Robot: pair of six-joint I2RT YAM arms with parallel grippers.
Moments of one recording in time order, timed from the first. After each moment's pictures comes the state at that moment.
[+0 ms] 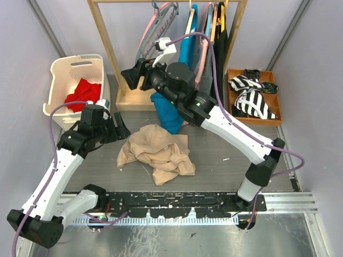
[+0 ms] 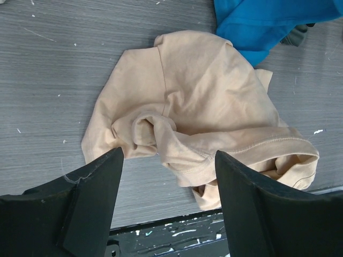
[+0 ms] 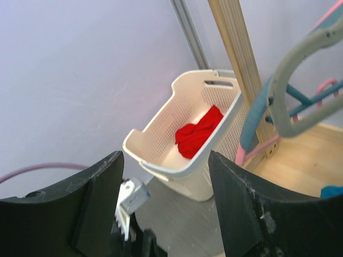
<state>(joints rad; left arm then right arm) -0.35 0.95 1.02 -0.83 0.02 -0.52 0.95 1.64 1.87 -0.11 0.16 0.42</state>
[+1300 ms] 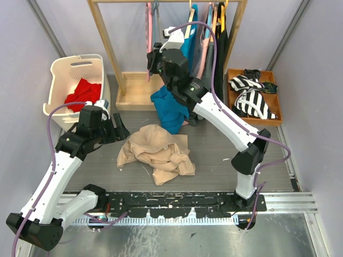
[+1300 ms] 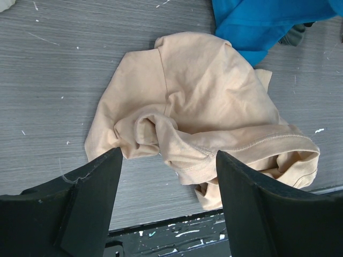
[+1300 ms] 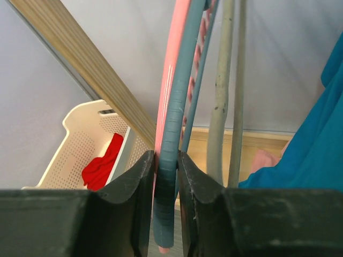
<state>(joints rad) -0.34 0.92 1.01 -0.83 0.02 -0.50 0.83 1.86 2.09 -0.20 0.47 0.34</state>
